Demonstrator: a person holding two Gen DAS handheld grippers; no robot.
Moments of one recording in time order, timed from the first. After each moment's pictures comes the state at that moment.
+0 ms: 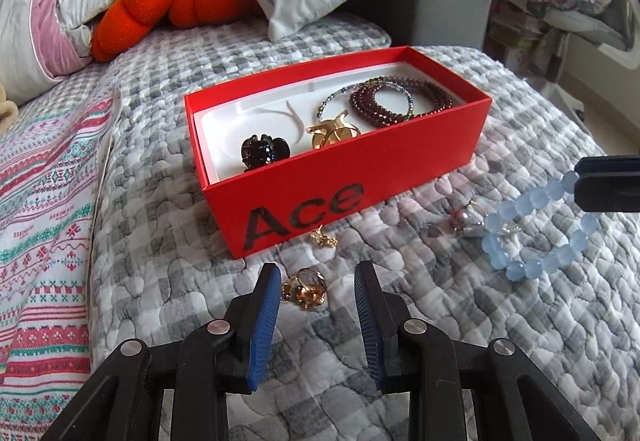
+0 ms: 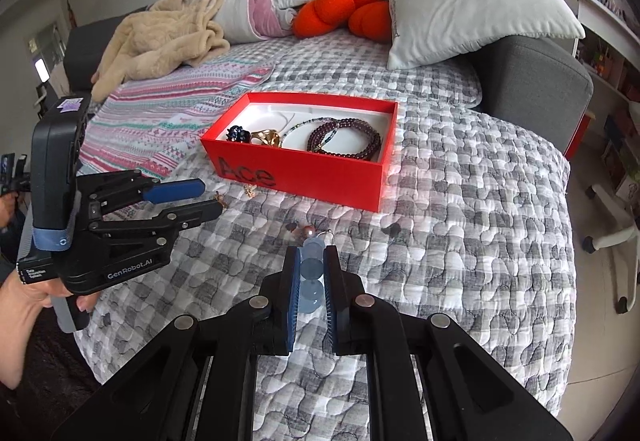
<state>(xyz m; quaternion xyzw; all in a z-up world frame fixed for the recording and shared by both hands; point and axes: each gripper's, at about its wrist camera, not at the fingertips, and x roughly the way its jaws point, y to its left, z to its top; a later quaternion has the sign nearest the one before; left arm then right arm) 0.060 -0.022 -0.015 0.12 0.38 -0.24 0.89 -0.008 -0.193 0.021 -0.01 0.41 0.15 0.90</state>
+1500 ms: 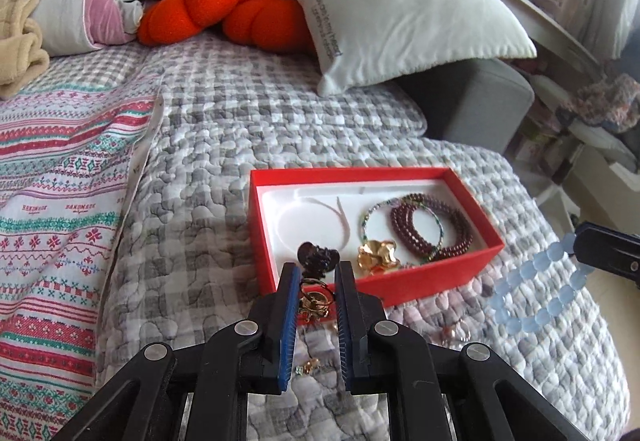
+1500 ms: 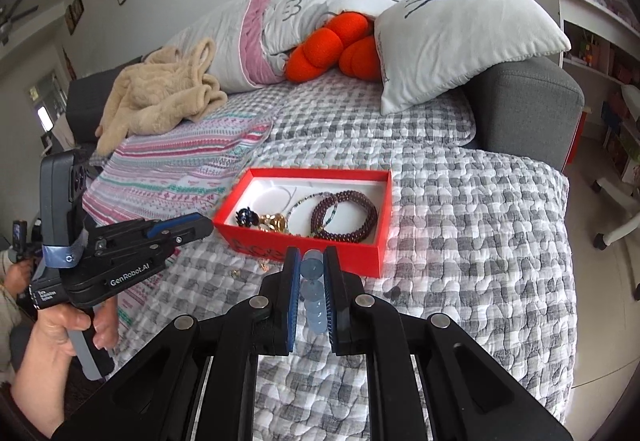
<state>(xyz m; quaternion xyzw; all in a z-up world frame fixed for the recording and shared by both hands) 0.095 0.011 0.032 -0.04 0.37 -0.20 0.91 0.015 -0.198 0.069 0.07 0.36 0.15 0.92</state>
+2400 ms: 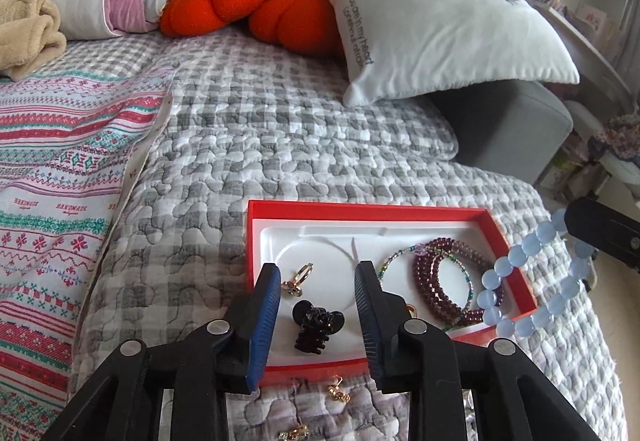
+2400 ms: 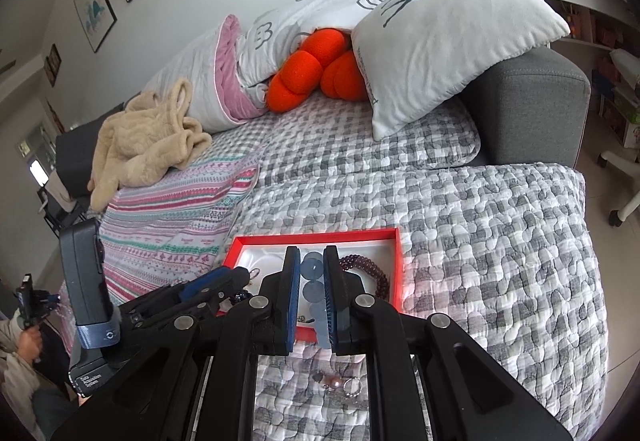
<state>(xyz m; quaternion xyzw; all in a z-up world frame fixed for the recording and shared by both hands) 0.125 -0.010 0.025 -0.06 0.37 -0.16 0.91 0.077 -0.198 0.072 0.13 0.34 0.12 0.93</state>
